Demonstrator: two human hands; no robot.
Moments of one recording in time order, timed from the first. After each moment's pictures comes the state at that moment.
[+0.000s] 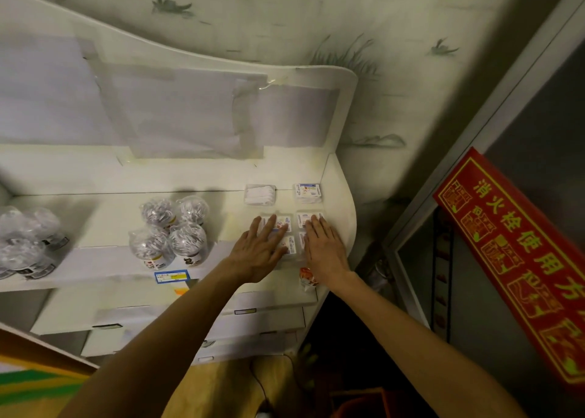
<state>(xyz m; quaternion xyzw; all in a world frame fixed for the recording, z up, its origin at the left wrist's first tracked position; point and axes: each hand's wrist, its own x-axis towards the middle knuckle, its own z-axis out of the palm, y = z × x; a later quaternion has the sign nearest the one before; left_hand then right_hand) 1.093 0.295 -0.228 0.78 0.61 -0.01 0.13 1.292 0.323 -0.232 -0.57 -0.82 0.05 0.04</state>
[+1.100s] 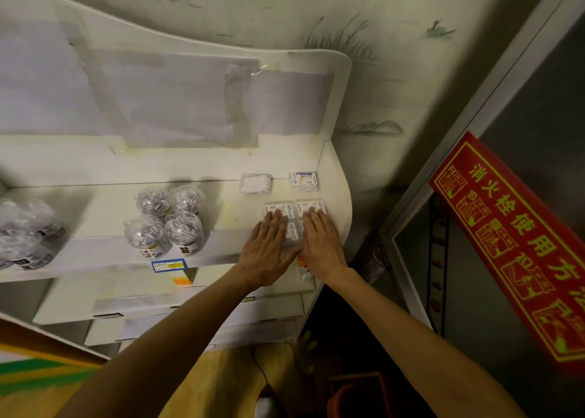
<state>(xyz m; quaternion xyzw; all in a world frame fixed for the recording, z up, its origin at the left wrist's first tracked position) 1.130 0.278 -0.241 0.77 0.62 0.04 0.12 1.297 0.308 -0.240 -0.57 -0.82 0.04 0.09</state>
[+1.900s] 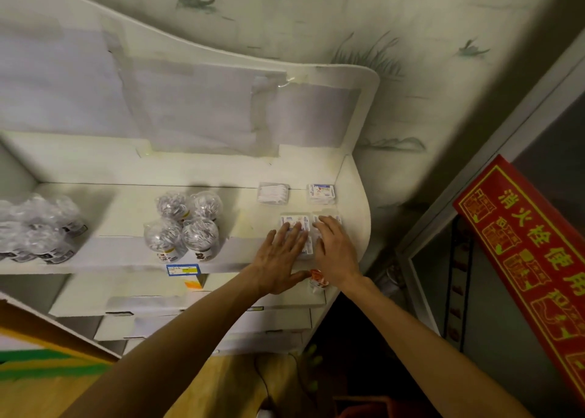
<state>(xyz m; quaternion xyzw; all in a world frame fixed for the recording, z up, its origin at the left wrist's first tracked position) 1.122 0.280 -0.236 0.82 0.57 -0.04 0.07 1.294 0.317 -0.223 -0.55 -0.79 0.13 0.23</state>
